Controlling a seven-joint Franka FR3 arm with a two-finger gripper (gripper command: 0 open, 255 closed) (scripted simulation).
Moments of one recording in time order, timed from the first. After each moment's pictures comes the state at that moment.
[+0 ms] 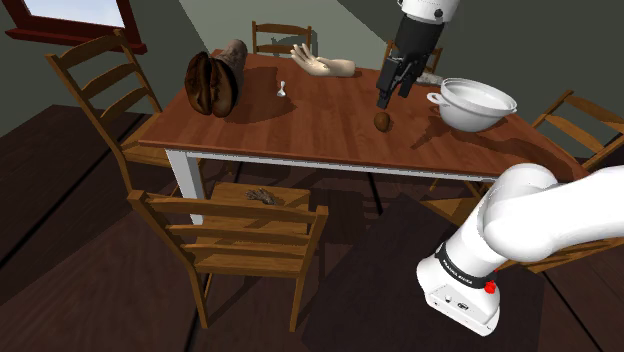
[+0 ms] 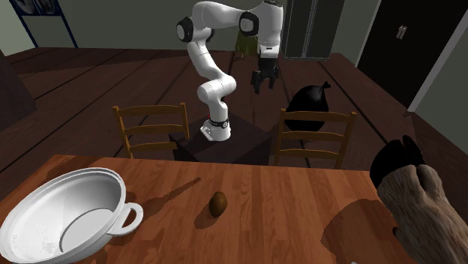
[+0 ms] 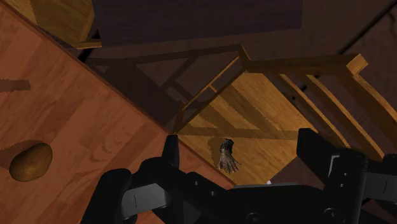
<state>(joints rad) 0.02 -0.75 0.03 -2.35 -0.01 1.62 0.09</state>
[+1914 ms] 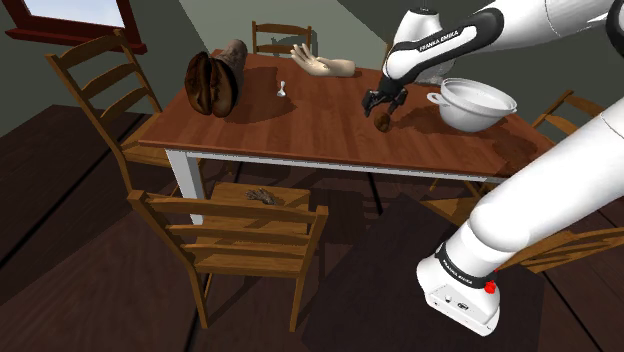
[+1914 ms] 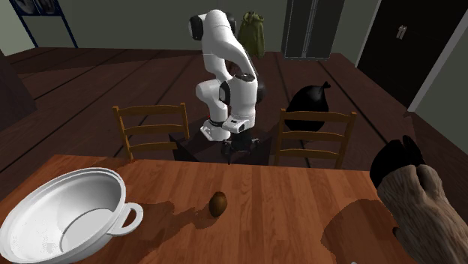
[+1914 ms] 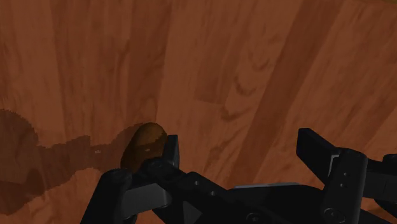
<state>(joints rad) -0.27 -0.17 -0.22 -2.41 -0.19 2.43 0.21</state>
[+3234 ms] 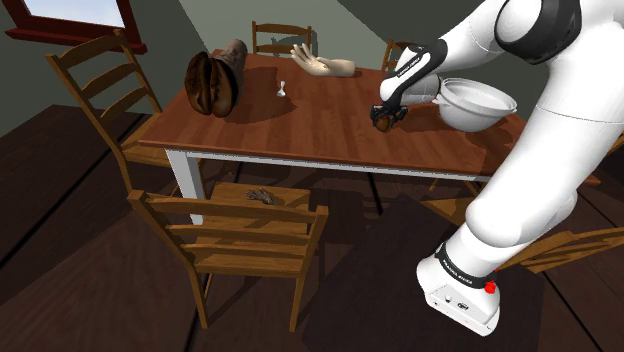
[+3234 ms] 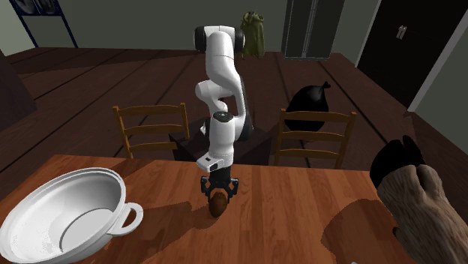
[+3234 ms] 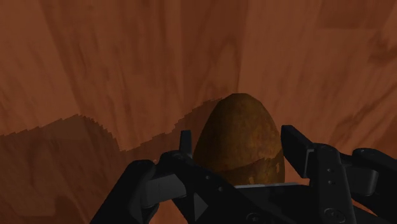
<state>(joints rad) -0.38 0.22 -0.30 -2.25 -0.07 2.75 0.18</state>
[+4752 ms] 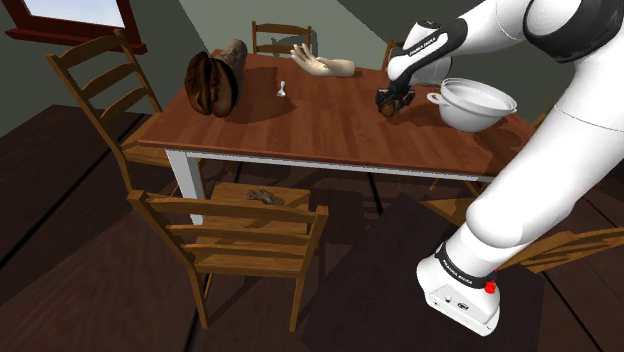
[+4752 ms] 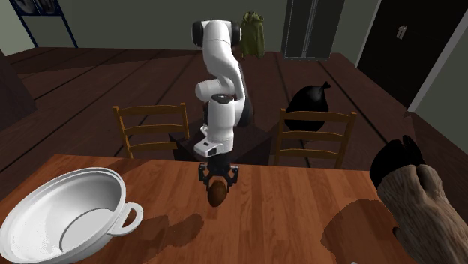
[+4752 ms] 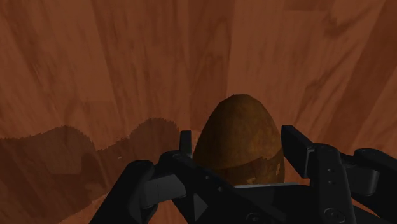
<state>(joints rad) -0.36 0.10 -0.32 -2.21 -0.11 2.59 0.19</state>
